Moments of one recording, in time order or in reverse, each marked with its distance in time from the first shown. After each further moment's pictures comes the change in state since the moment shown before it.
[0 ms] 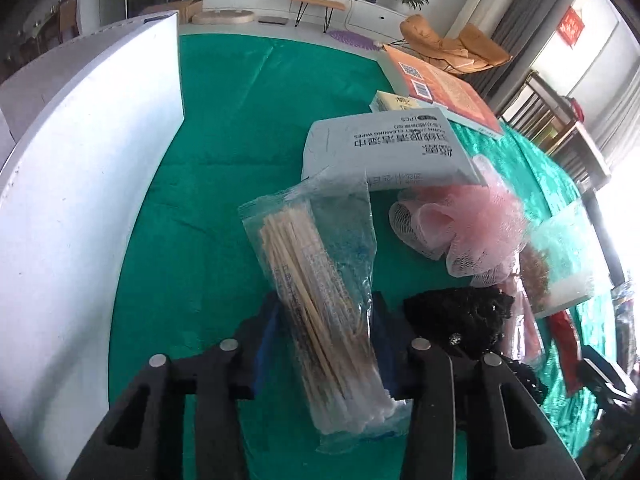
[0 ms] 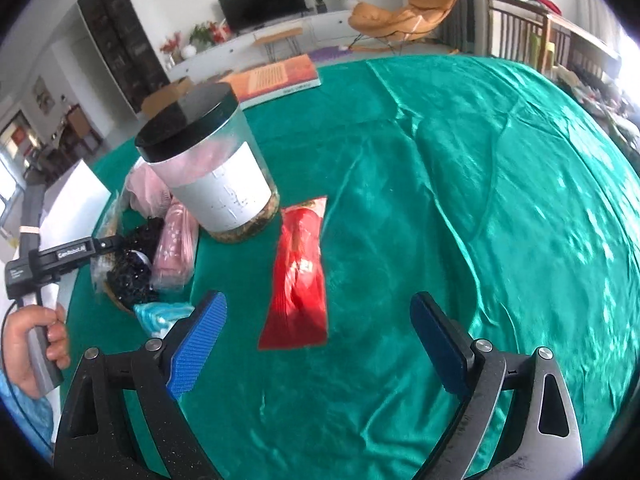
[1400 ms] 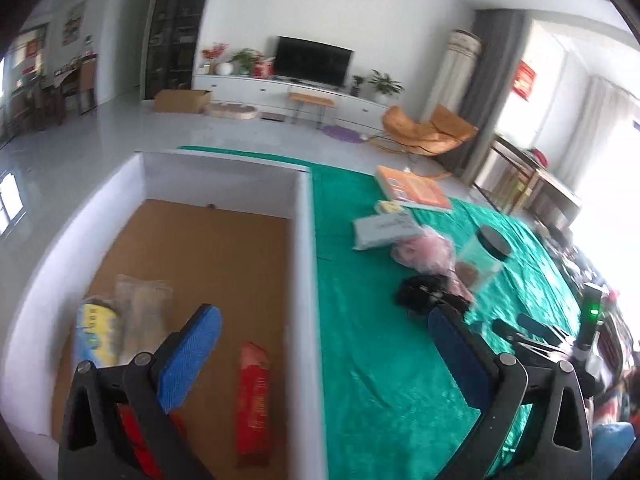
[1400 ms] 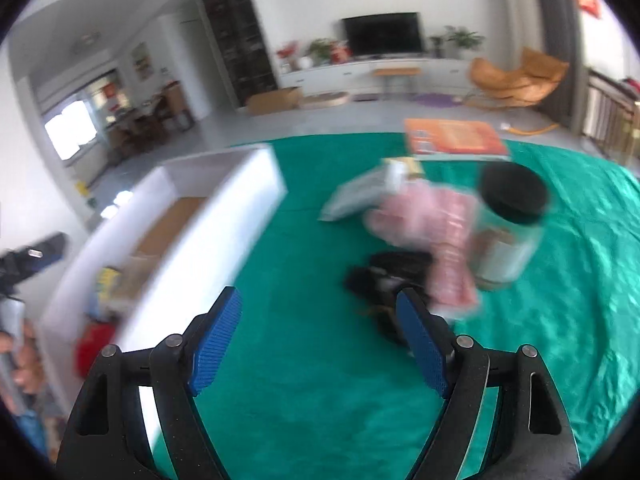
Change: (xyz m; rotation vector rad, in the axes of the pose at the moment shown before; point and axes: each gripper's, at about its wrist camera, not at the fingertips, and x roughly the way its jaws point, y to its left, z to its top) left arm -0.240 0.073 -0.108 0.123 -0.342 -0.051; right arm -0.054 0.137 -0.056 -0.158 -0.196 0.032
